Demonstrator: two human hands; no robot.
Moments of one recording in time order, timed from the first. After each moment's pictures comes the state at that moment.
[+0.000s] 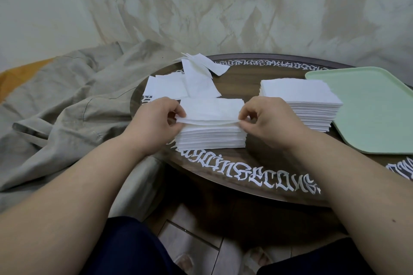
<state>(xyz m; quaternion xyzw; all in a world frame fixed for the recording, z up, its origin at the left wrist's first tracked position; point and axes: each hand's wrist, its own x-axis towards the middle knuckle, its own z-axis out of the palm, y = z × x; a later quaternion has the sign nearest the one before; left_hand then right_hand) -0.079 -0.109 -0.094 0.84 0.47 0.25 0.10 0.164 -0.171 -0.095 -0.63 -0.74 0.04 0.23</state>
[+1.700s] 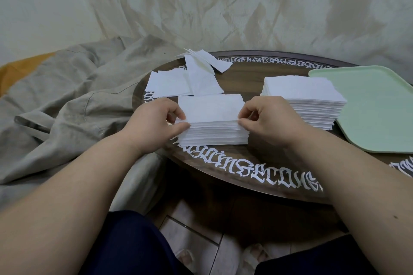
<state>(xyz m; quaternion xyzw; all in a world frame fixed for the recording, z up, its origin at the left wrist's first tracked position) -0.089 -0.112 -0.096 0.84 0.49 0.22 0.13 0.159 -0.171 -0.093 -0.63 -0.73 0.08 0.24</state>
